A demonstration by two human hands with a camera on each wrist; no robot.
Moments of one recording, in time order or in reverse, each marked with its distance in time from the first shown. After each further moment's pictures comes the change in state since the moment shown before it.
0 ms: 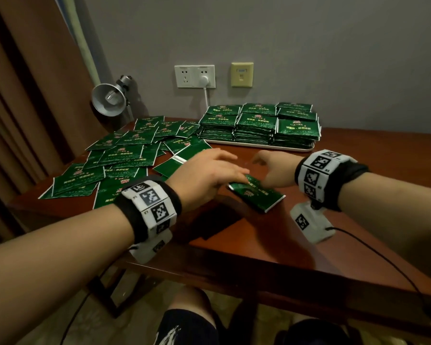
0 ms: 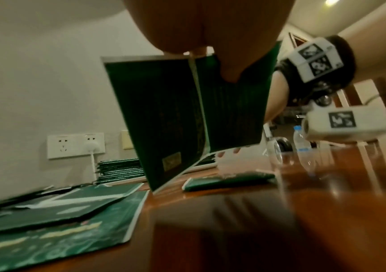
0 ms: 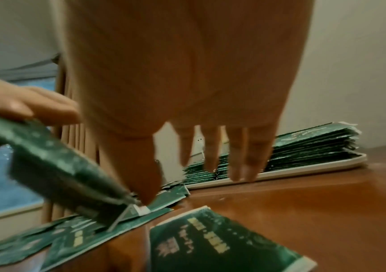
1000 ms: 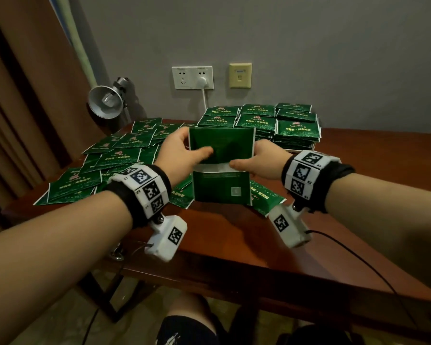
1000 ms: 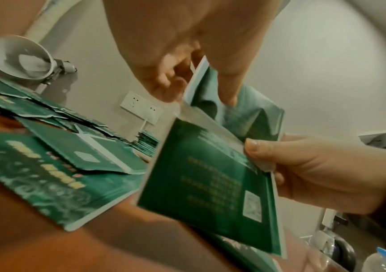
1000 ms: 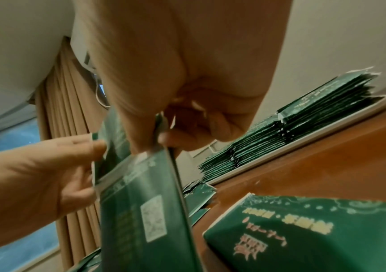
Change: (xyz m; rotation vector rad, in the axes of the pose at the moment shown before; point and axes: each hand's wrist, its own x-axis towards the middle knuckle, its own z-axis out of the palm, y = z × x) left_hand 0.012 -0.040 -0.010 -0.689 0.399 -0.870; right_hand 0.002 -0.022 -0.005 0.624 0.180 -0.128
